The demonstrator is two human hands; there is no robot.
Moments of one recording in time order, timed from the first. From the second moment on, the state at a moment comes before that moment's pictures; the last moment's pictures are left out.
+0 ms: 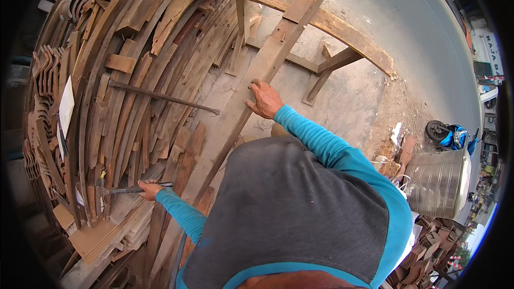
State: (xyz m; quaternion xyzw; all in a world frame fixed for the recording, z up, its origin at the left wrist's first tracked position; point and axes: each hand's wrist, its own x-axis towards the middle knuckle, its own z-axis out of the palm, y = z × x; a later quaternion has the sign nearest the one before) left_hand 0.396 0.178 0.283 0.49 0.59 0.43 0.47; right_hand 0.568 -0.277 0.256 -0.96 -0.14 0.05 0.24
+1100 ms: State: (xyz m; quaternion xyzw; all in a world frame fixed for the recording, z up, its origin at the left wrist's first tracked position) left_hand 0.404 -0.241 0.222 0.87 0.03 -0.18 0.46; right_hand 0.477 -0.583 0.287 -0.61 0.30 -0.07 0.73
